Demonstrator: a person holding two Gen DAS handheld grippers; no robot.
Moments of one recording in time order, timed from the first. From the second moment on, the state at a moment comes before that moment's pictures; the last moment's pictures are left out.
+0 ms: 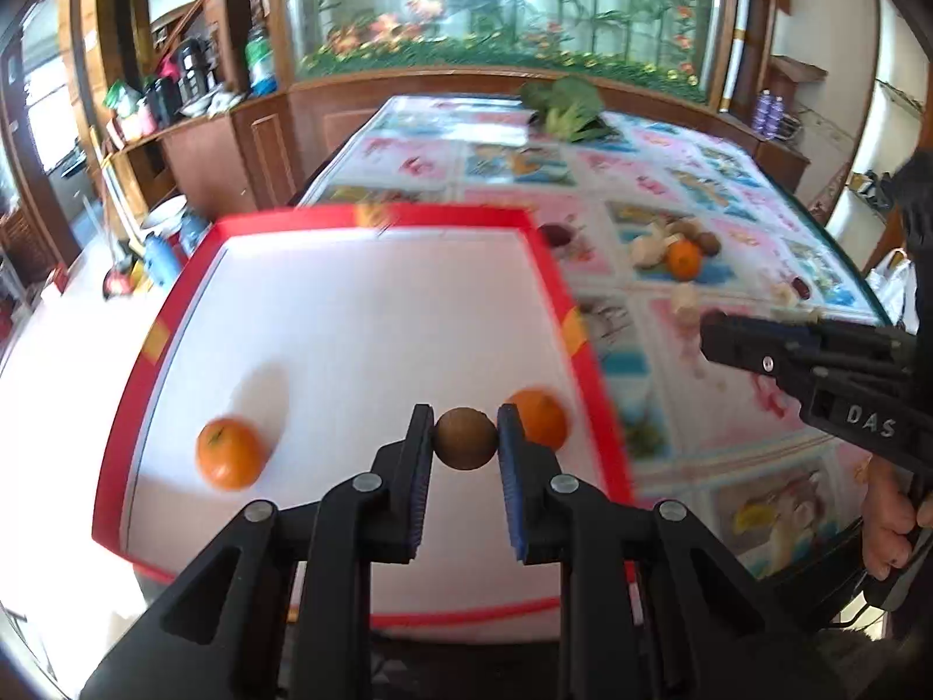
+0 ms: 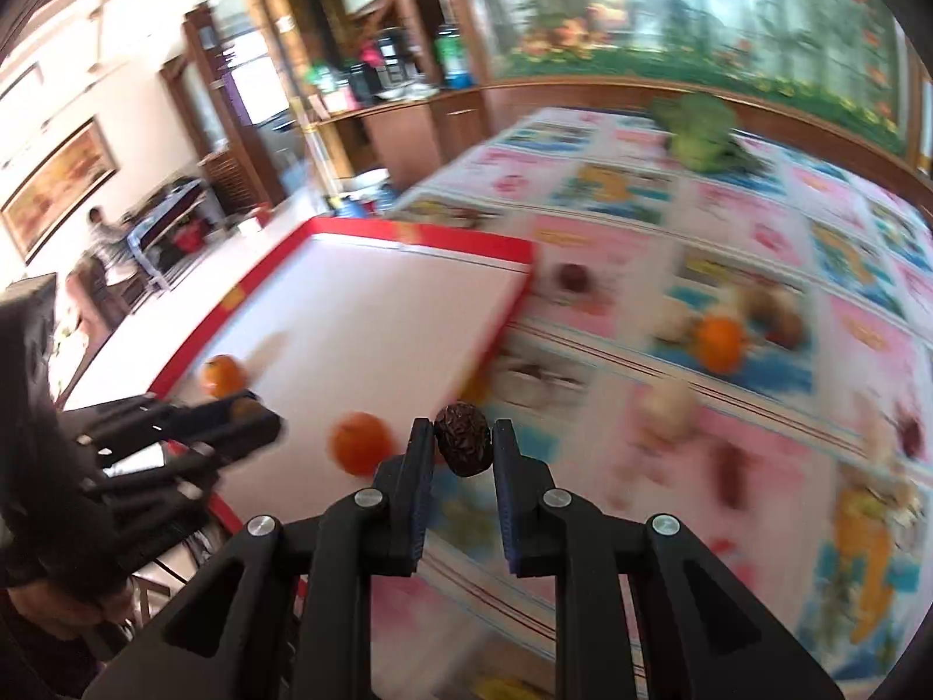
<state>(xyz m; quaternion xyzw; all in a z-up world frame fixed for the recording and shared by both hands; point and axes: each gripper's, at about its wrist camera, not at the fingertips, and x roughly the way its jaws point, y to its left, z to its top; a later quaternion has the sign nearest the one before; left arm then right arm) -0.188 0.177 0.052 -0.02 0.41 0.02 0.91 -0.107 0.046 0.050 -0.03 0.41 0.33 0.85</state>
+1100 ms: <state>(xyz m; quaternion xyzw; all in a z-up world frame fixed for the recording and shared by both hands) -0.199 0.189 0.028 0.01 0.43 0.07 0.90 -0.087 0.071 0.047 0.00 0.43 0.35 0.83</state>
